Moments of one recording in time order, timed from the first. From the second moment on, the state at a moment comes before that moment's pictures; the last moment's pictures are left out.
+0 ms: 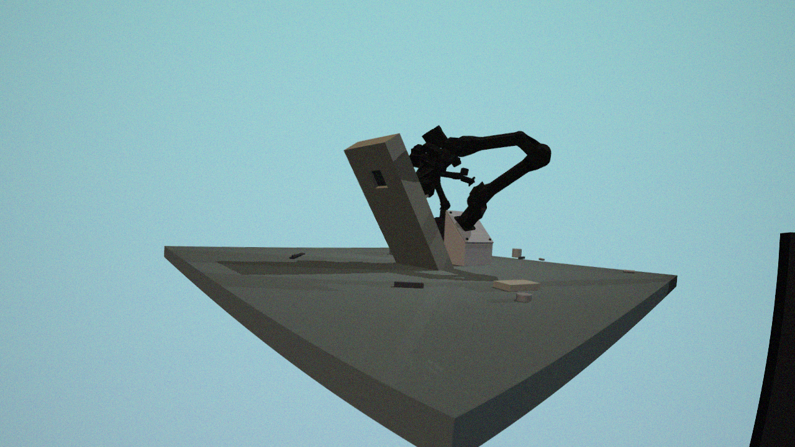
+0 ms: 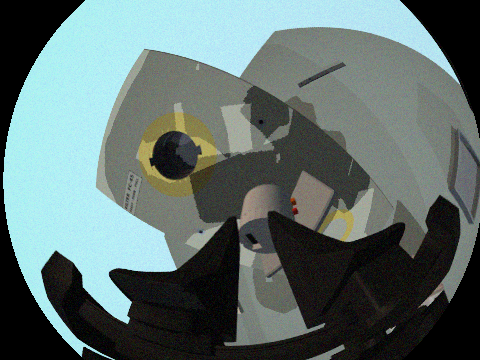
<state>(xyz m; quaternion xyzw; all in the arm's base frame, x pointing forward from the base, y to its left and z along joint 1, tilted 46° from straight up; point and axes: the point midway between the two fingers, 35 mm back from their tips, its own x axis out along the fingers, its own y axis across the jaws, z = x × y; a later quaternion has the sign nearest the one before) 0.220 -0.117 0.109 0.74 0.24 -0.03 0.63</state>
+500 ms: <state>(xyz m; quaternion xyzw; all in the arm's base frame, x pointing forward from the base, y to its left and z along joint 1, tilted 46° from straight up) 0.244 -0.178 0.168 0.74 0.24 -0.03 0.63</state>
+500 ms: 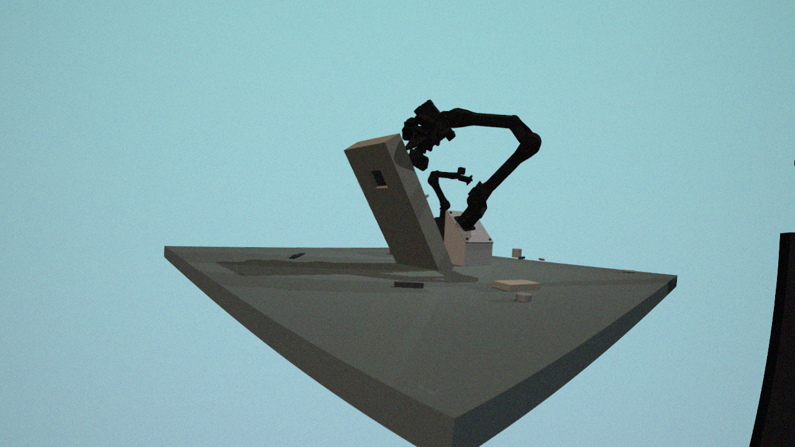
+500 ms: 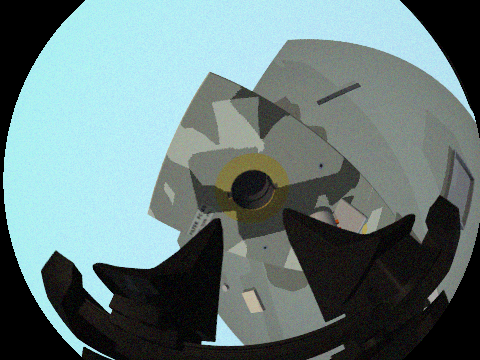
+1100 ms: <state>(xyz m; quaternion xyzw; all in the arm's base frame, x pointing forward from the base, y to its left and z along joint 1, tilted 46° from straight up) 0.229 -0.174 0.167 0.54 0.33 0.04 0.77</state>
